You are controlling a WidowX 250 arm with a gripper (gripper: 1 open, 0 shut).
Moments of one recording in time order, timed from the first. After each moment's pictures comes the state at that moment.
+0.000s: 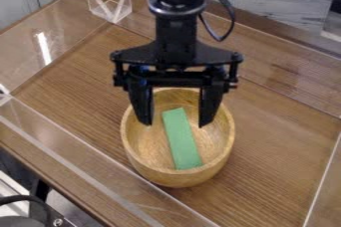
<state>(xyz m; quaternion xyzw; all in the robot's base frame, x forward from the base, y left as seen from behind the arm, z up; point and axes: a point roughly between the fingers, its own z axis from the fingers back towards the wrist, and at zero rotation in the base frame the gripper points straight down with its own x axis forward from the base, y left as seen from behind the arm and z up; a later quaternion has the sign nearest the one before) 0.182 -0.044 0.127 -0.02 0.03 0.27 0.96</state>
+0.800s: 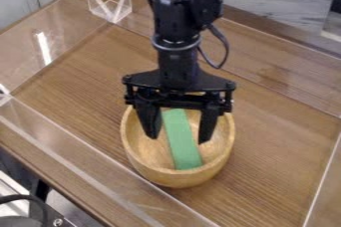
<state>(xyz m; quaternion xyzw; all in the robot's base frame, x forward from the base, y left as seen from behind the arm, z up) 0.200 -0.029 0.087 -0.04 0.03 0.21 0.98</state>
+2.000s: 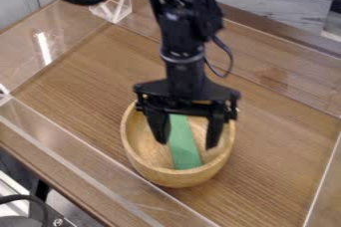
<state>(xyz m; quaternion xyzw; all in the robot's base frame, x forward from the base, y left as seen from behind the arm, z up) 0.206 -0.046 0.069 -0.05 0.03 0.17 0.98</state>
